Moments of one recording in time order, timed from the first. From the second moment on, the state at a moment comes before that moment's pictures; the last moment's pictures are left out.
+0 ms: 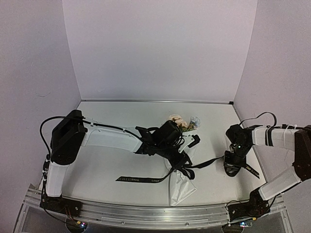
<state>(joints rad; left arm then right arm) -1.15 2.13 1.57 -0.17 0.27 -0.08 0.31 1.41 0.73 -0.83 0.00 0.61</state>
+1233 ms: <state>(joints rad) -1.12 1.68 1.03 0.22 0.19 -0.03 0.74 1.65 1.73 -1.35 -0.66 0.60</state>
